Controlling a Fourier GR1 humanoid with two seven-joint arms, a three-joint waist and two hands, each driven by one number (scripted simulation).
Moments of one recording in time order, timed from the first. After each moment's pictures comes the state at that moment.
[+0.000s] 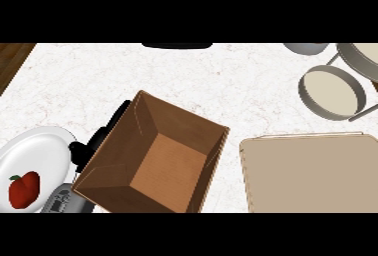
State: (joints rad) left arm -0.15 0.19 -0.17 -1.34 0.12 -0.03 -0.09; right arm -0.60 -0.54 -0.38 -1.72 1.03 0.07 1.16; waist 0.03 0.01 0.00
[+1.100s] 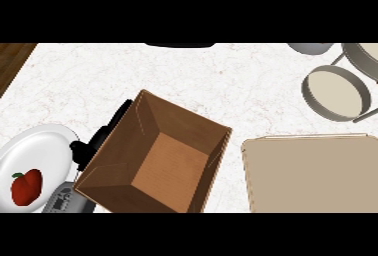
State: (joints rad) left arm -0.16 0.18 -0.15 -1.32 0.10 -0.05 -0.10; right arm -1.13 -0.62 -0.54 -0.61 1.02 -0.32 0.86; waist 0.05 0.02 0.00
